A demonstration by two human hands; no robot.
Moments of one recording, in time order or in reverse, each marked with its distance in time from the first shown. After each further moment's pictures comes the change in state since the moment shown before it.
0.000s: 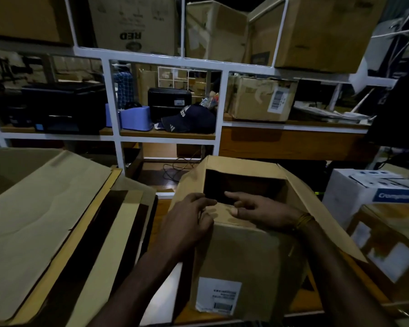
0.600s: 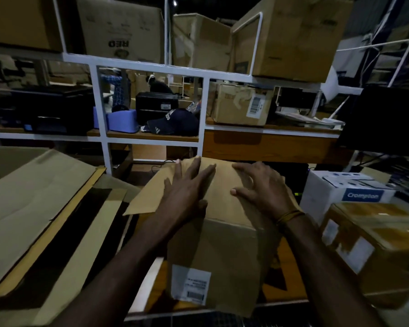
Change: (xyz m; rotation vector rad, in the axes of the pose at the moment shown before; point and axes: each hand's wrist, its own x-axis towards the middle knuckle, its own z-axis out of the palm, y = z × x) left_hand 0.035 0.069 -0.005 0.255 -0.164 -0.003; right_hand -0.059 0.003 -0.037 -0.518 0.739 -0.111
